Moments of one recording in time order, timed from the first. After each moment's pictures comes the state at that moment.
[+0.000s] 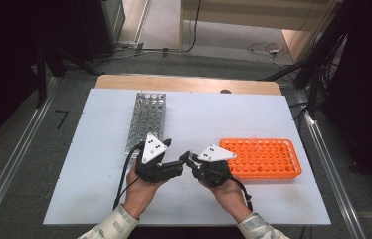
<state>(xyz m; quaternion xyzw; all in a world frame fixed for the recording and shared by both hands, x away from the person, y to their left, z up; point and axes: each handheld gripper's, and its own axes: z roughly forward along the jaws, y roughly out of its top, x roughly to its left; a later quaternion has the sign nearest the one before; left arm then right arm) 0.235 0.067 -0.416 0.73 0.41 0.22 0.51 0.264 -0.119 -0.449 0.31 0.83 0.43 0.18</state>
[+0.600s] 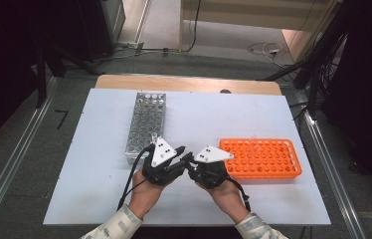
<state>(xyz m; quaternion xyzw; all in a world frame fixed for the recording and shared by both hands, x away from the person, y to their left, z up) 0.237 0.055 -0.425 0.75 0.38 0.21 0.50 0.259 -0.113 -0.443 0.30 0.83 0.43 0.17</state>
